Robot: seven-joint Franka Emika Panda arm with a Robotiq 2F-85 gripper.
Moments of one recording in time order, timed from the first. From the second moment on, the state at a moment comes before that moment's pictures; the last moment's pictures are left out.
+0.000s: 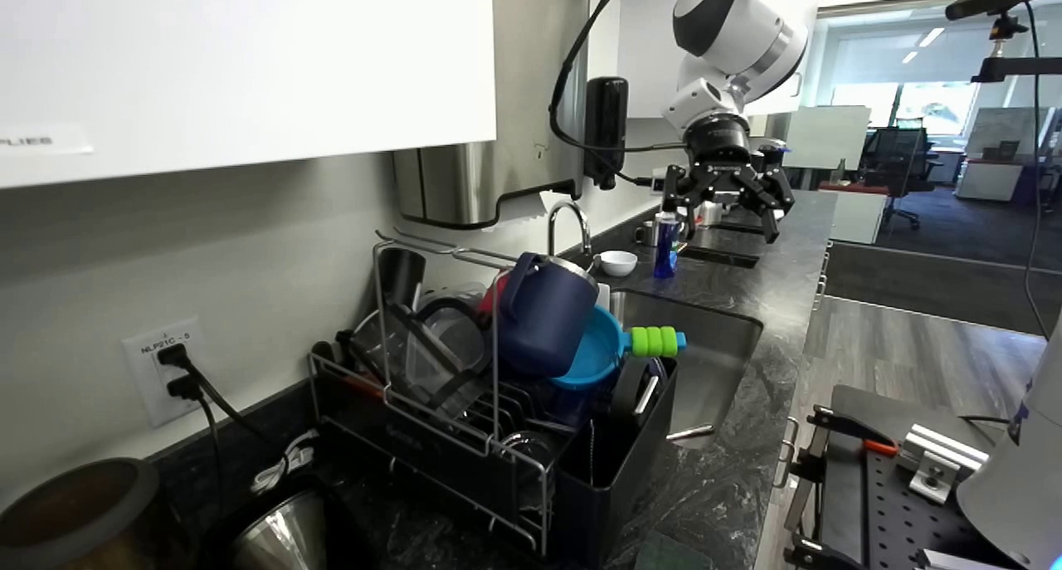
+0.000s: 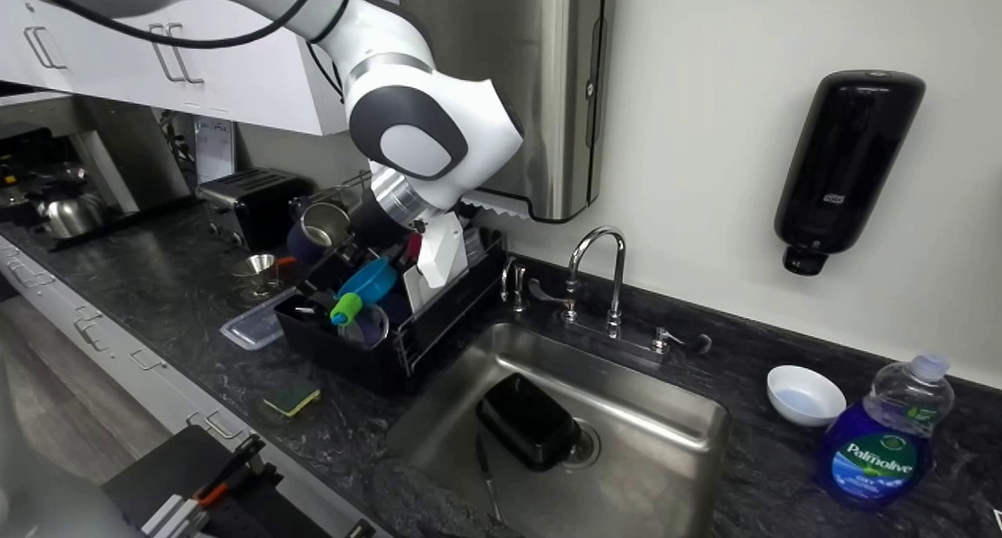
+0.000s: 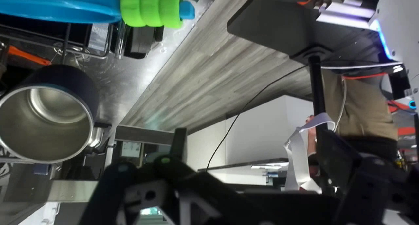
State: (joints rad) arm -0.16 -0.13 -0.20 -2.35 0.53 1.51 -2.60
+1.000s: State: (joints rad) arm -0.01 -0.24 -0.34 -2.62 0.23 2.41 -2.58
